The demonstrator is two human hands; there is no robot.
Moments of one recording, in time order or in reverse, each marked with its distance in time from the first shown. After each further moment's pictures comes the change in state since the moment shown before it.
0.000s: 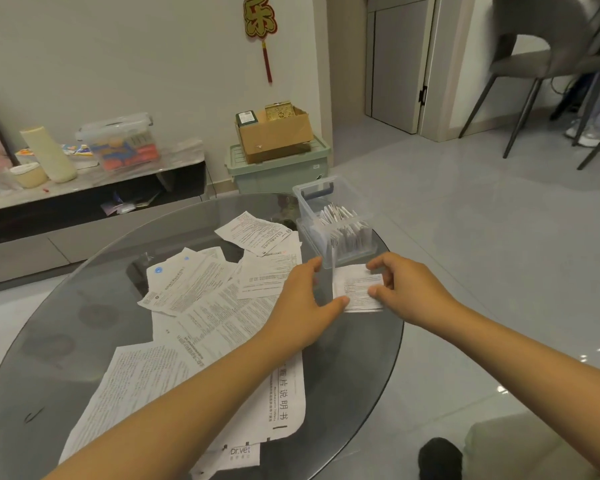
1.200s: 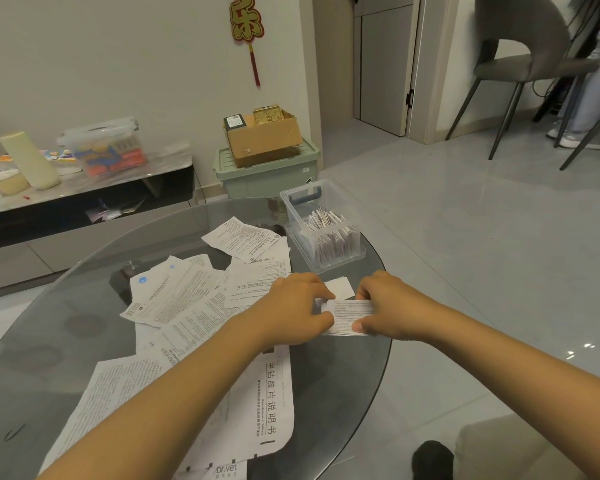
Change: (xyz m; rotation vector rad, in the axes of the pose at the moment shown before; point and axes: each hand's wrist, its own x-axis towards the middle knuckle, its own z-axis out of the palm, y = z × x) left_hand 0.022 0.009 -0.018 0.490 -0.360 0.201; right_hand -0.006 -0.012 -0.004 -0.245 -0.290 -0.014
